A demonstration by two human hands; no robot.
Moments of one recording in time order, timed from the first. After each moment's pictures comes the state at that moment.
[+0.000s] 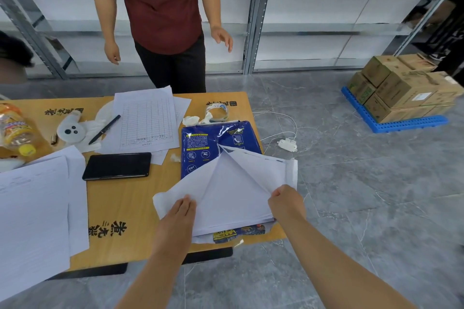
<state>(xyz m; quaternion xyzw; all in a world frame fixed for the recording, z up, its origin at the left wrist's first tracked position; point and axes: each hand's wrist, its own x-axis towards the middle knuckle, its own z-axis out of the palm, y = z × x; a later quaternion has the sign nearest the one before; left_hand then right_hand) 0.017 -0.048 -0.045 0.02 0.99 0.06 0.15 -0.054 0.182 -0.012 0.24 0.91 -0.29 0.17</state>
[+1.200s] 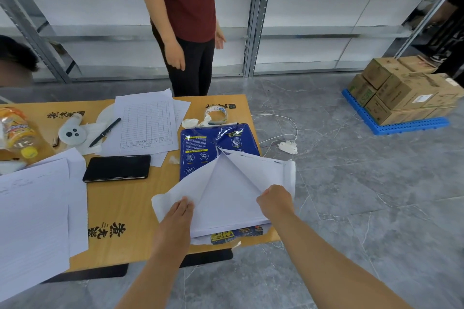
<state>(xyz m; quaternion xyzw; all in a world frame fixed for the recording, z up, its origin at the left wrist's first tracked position) 0.017 -0.041 -0.039 -0.03 0.98 0.11 0.15 -0.058 0.168 0.002 0.21 0.91 -0.27 0.22</state>
